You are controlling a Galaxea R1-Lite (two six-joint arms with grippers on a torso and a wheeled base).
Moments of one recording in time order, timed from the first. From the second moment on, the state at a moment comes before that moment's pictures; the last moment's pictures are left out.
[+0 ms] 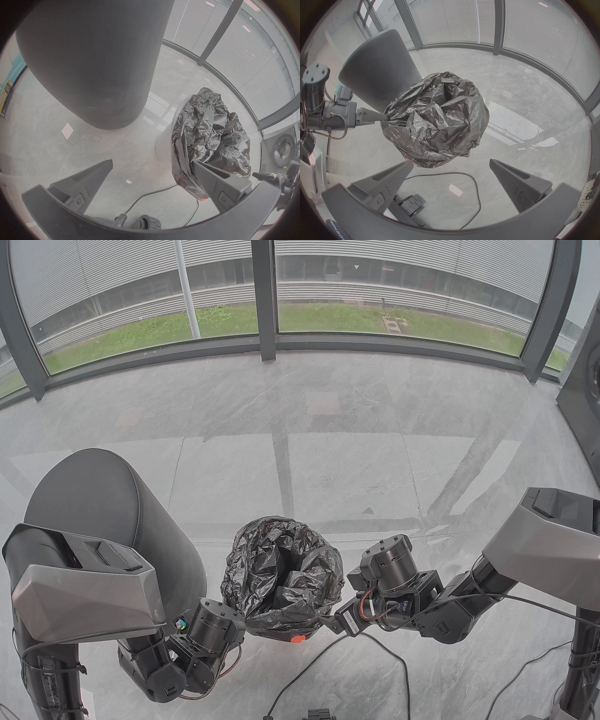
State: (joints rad) left arm -0.62 2.23 -0.46 -0.96 0.50 -1.05; right arm 0.68 2.20 -0.92 -0.56 -0.10 -0.05
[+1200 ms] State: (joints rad) left arm -0.54 2.30 -0.51 -0.97 0.53 -0.90; right arm 0.68 2.13 -0.88 -0.56 -0.10 -0.02
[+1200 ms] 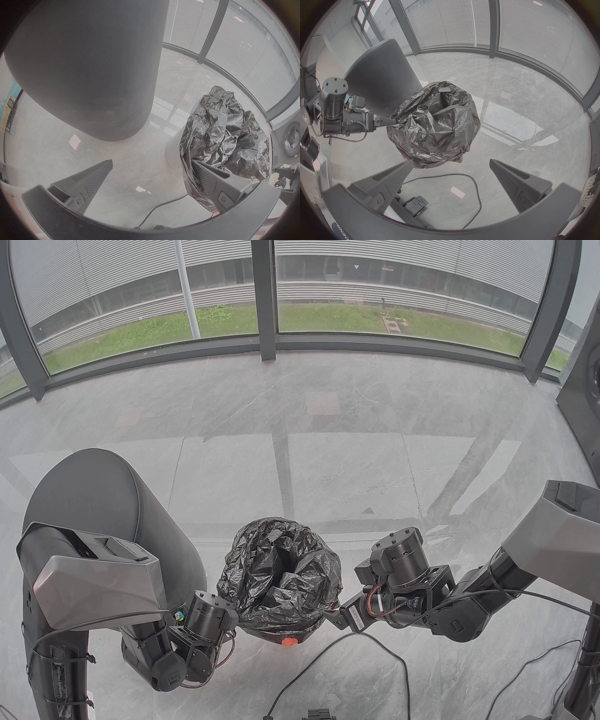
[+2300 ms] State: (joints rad) left arm -0.51 2.21 -0.44 -0.98 0.53 -0.86; right arm 0.68 2.07 -0.86 -0.56 -0.10 0.00
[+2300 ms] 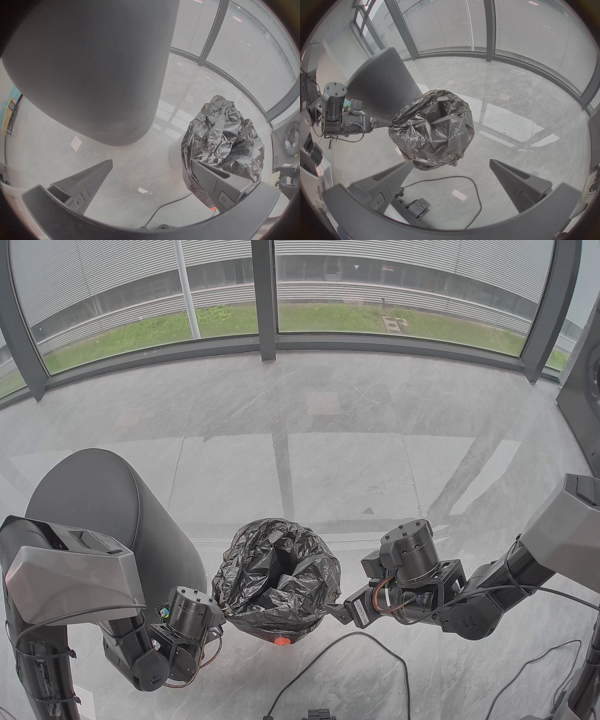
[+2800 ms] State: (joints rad) left arm -0.50 2.22 -0.39 -1.14 0.48 -0.87; right arm 0.68 2.02 -0.82 -0.56 -0.10 0.00
